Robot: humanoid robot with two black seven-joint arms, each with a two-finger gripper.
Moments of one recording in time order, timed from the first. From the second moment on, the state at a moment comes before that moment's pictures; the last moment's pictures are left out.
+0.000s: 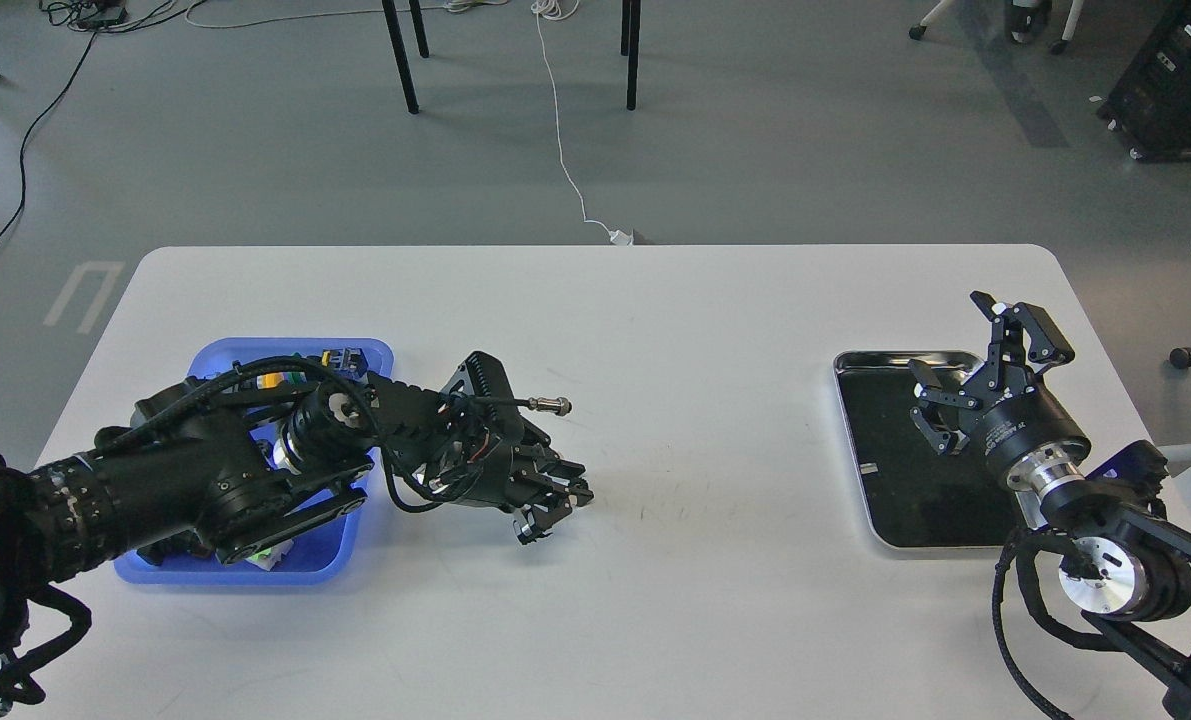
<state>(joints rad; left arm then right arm) -0.91 0.26 -0.09 -0.97 2.18 -0.19 -0.49 0.33 -0.58 0.65 1.16 -0.07 0.08 0.49</state>
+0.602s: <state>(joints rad) -1.01 0.58 -0.11 -1.21 2.18 -0.19 -0.49 0.33 -0.58 0.66 1.16 -0.07 0.08 0.49</state>
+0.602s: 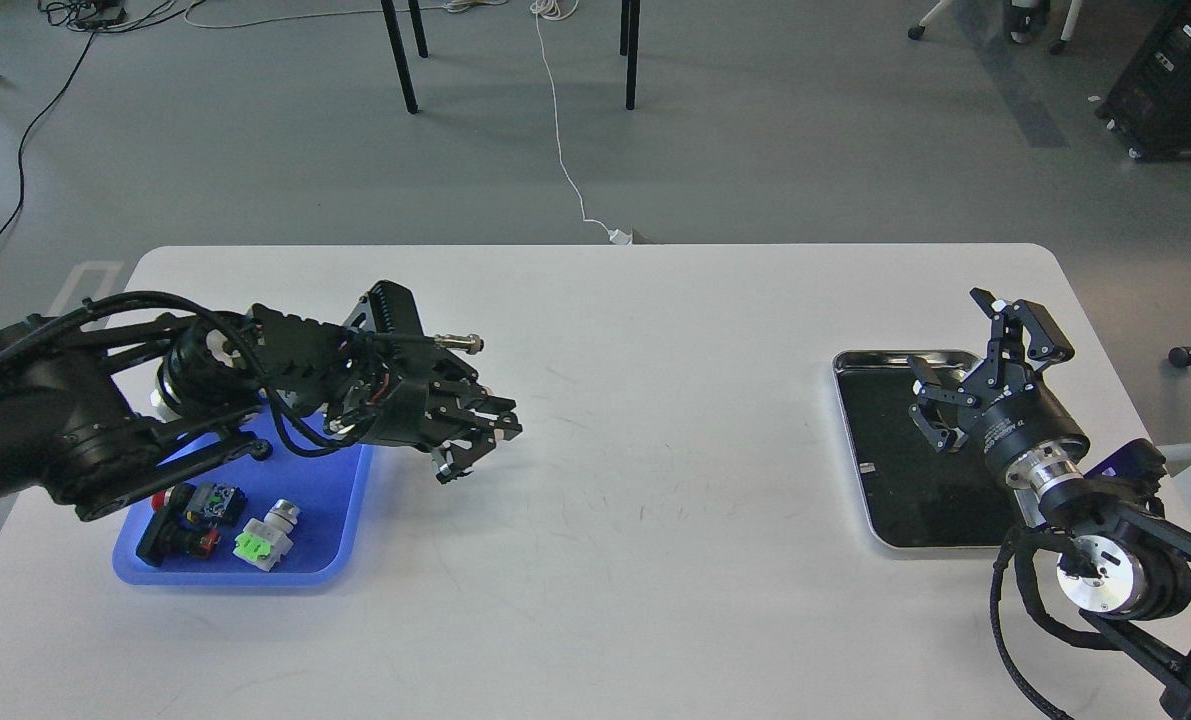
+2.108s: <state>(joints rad) -0.85 0.72 -0.13 -0.92 2.18 -0.14 -0.49 0.32 -0.57 0.65 1.16 -0.08 0.08 0.49</state>
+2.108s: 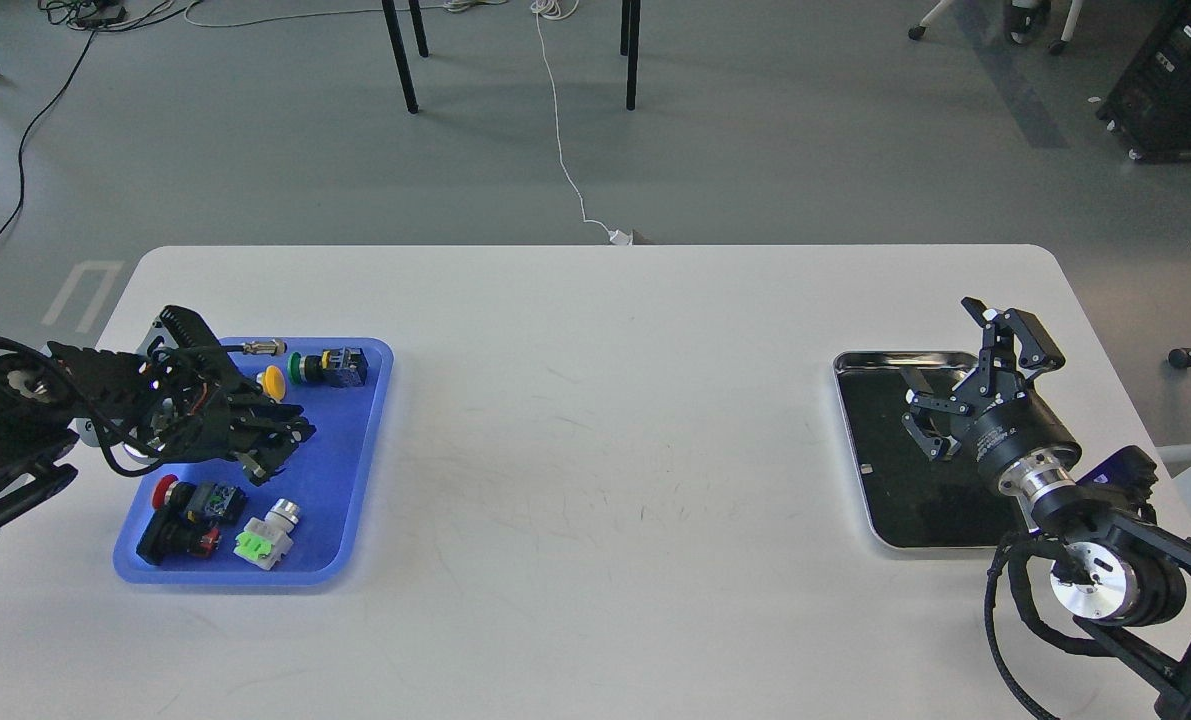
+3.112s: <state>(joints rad) -0.57 0.60 -0.64 -1.24 1.09 -0.01 -0.49 0.33 -0.56 0.65 1.18 -0.09 0.08 0.49</state>
